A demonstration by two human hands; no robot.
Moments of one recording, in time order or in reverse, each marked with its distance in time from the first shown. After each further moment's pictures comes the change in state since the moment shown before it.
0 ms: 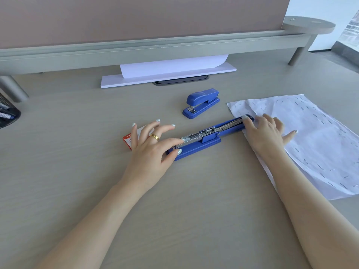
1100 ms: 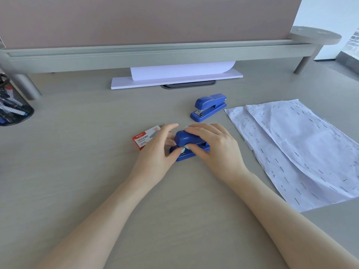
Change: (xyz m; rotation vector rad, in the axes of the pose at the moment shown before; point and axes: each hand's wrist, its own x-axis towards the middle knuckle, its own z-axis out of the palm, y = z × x) left_hand 0.001 0.002 -0.012 -0.403 -0.099 -0.282; right_hand -0.081 -0.064 0.027 0.256 0.096 -0.934
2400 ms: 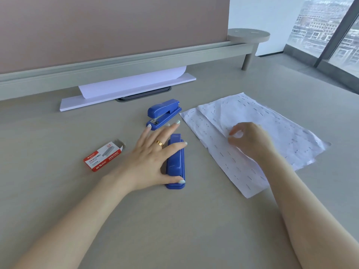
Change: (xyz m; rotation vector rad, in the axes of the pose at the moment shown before) left_hand 0.034 0.039 0.034 0.645 -0.367 0.664; right_hand -0.031 0.113 -0.109 -0.215 -0.113 0.833
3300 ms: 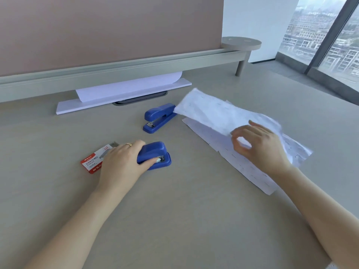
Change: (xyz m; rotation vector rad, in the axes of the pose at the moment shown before) left_hand -0.020 -0.010 0.011 -0.034 0.325 -0.477; right_hand -0.017 0.035 -0.012 -0.109 0.472 -0.800
